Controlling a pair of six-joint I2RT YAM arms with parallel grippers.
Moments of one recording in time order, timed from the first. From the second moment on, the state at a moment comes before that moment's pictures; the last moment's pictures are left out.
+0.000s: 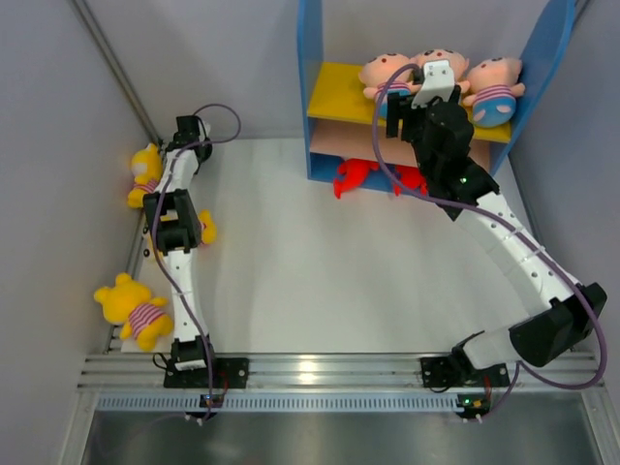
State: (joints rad) left arm 0.12 2.58 2.32 -0.52 -0.43 0.47; right arm 0.50 1.41 1.52 -0.09 0.43 -0.09
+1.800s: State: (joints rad) left arm -0.02 0.85 1.20 -1.08 0.47 0.55; right arm 1.00 1.77 1.66 -0.04 -0.52 -0.23
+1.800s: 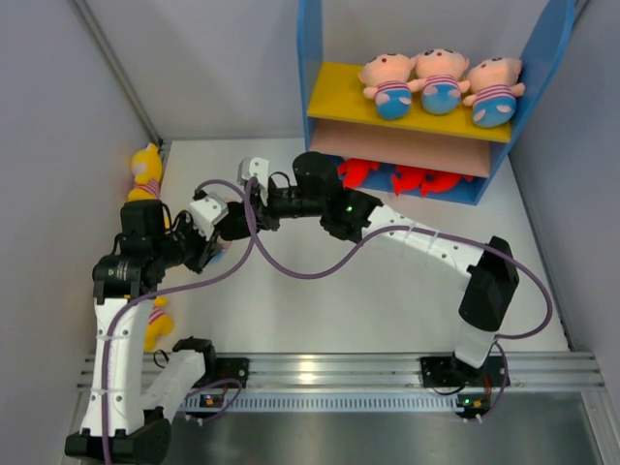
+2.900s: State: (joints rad) left arm -0.03 0.97 1.50 -1.08 0.57 0.45; right arm 0.59 1.58 1.42 0.20 -0.81 -0.10
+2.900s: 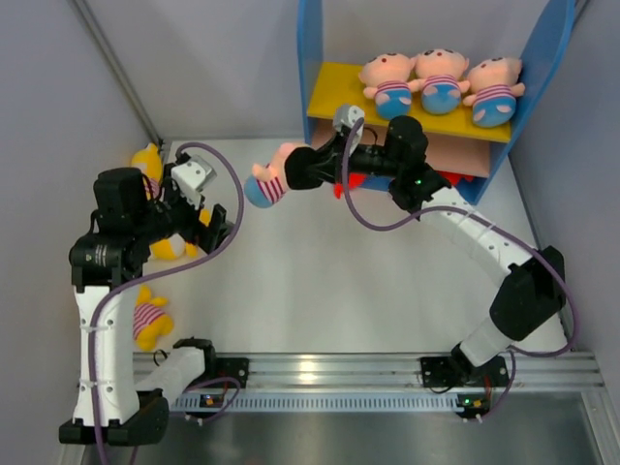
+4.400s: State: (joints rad) left arm -0.11 1.27 1.77 -0.81 0.74 0.39; right arm 0.56 1.73 1.73 0.36 -0.80 0.08
